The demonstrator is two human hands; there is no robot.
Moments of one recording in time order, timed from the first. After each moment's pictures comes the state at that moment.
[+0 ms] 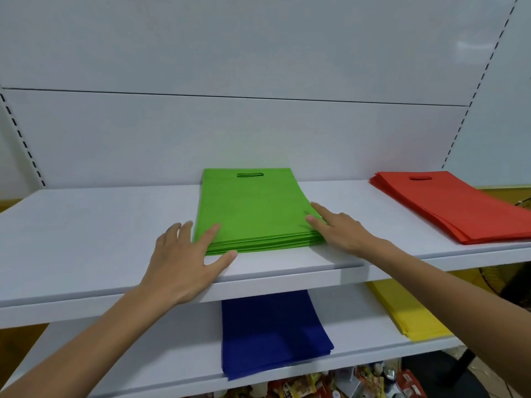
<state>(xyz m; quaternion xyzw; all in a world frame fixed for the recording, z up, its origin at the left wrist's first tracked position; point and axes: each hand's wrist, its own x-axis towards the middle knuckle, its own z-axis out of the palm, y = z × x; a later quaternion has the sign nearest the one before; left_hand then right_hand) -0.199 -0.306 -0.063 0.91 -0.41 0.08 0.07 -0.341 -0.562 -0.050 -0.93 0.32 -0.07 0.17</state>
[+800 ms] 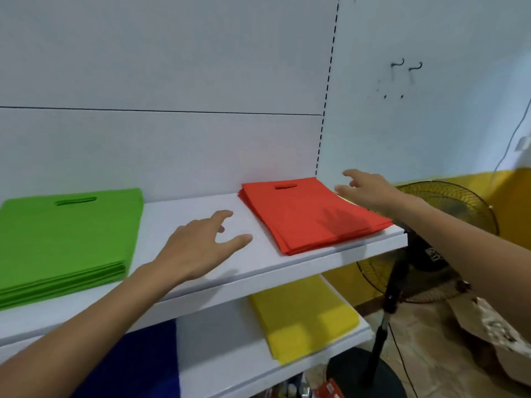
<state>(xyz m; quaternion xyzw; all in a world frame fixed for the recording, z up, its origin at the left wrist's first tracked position) -0.390 -0.586 -0.025 0.80 -0.55 -0.02 0.24 -0.601 -0.821 0.026 -0.87 0.44 -0.19 0.12</state>
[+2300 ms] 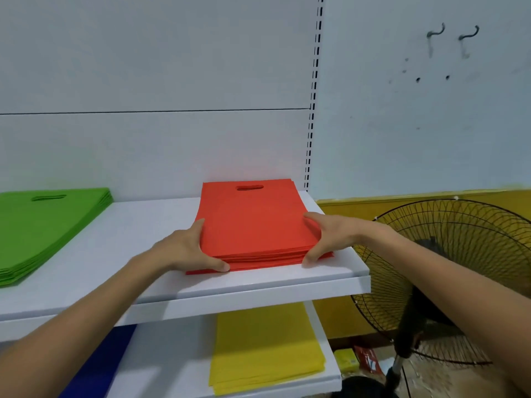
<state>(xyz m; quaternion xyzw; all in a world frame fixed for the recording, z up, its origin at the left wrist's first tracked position) -0.466 -0.742 -0.030 0.91 -0.36 -0.12 0.14 -0.637 -0.970 -0.012 -0.95 0.24 0.07 0.21</state>
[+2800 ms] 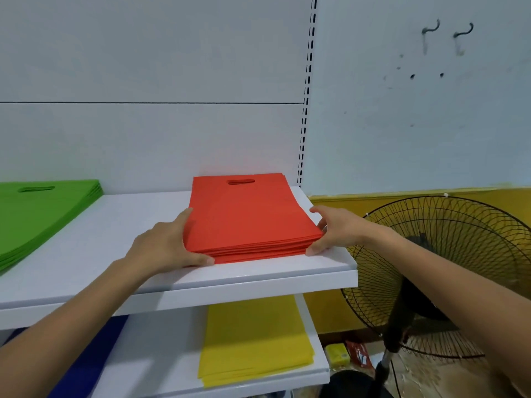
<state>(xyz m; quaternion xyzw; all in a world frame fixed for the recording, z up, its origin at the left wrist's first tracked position) -0.471 -0.734 -0.040 0.92 -0.36 -0.02 0.13 -0.658 -0.983 -0.019 -0.93 0.27 0.00 0.25</state>
